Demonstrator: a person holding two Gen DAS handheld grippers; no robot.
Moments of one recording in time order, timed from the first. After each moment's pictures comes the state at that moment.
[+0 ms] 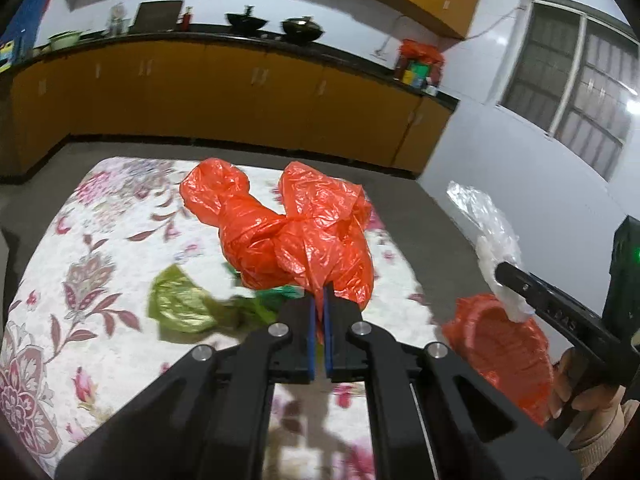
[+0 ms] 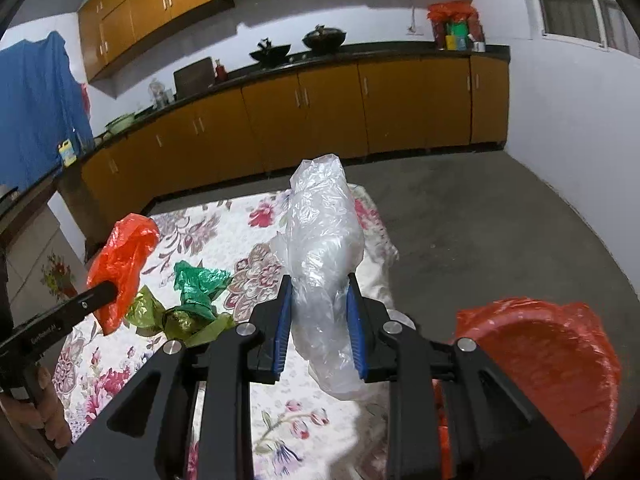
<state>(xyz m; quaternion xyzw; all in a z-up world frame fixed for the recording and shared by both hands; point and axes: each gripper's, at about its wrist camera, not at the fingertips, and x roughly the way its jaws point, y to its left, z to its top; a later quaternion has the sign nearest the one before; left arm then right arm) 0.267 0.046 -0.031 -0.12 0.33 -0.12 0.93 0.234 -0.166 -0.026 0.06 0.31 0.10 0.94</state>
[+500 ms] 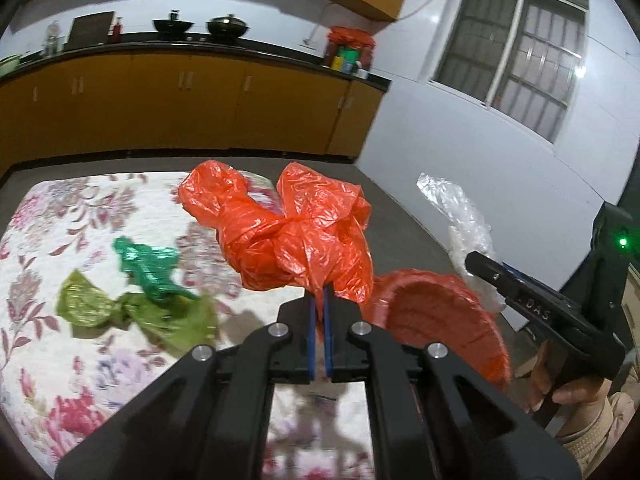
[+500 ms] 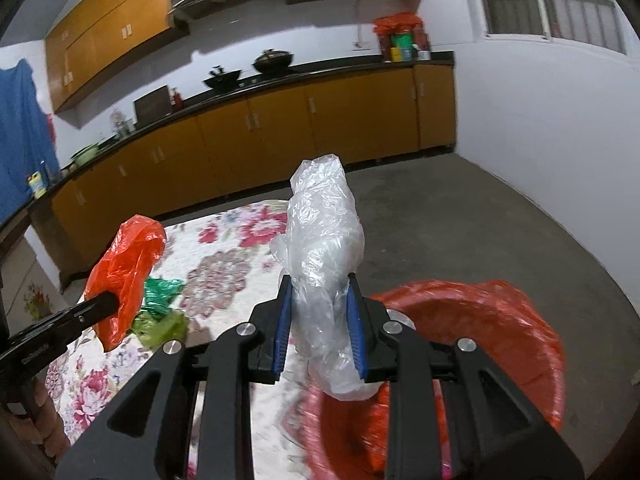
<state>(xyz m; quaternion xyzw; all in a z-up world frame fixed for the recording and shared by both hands) 0.241 -0.048 -0.017 -0.09 0.32 -0.23 0.91 0.186 -0.237 -0.020 0.09 0.29 0.02 0.95</state>
